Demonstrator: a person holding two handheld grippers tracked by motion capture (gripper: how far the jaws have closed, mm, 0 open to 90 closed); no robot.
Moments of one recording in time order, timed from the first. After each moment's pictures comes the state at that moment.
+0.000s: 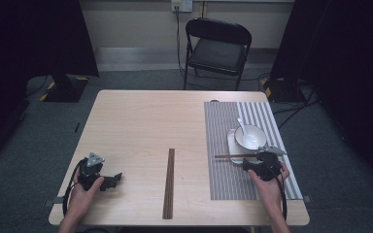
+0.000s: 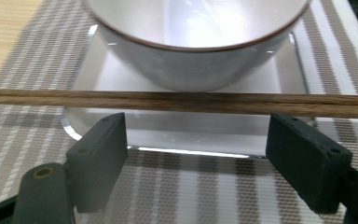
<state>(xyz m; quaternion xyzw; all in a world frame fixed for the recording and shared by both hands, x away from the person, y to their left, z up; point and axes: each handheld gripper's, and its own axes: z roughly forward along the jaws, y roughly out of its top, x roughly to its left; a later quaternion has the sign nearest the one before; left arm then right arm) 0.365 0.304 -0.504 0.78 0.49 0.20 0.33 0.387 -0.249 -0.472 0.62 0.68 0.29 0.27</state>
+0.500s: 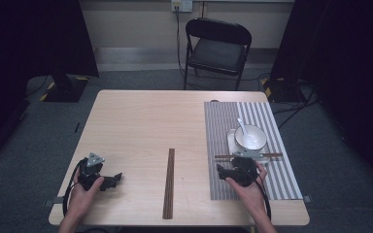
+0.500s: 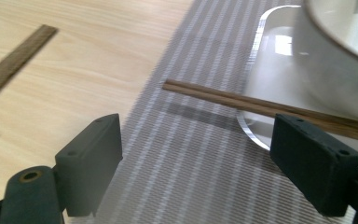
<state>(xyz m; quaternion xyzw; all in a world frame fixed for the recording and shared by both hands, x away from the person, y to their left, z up) 0.365 0.303 -0.504 0.78 0.49 0.20 0.33 0.369 -0.181 -0.462 0.52 0.75 0.34 0.22</state>
